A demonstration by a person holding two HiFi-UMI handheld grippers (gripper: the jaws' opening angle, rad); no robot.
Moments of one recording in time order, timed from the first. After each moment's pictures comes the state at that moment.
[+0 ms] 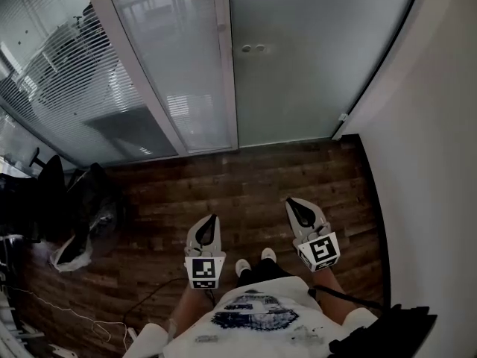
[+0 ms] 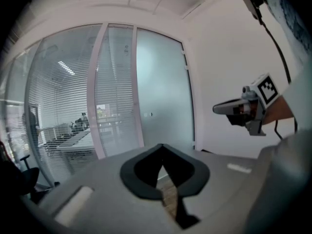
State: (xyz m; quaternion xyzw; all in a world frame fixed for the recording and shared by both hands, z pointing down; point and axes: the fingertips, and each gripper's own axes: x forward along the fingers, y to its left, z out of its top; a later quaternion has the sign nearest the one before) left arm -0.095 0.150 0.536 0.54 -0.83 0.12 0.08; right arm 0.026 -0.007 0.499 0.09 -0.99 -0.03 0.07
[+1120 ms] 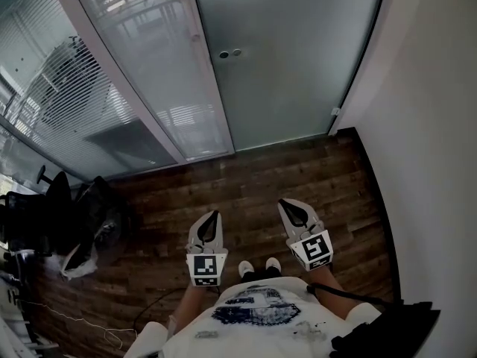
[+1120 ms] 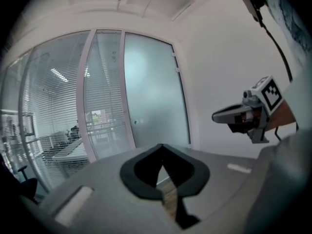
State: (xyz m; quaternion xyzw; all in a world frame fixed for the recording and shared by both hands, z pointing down) left arm -0.048 0.104 0.510 0.56 -0.82 0.14 0.05; right arm 0.065 -0.018 0.494 0.08 -0.99 -0.01 0.06
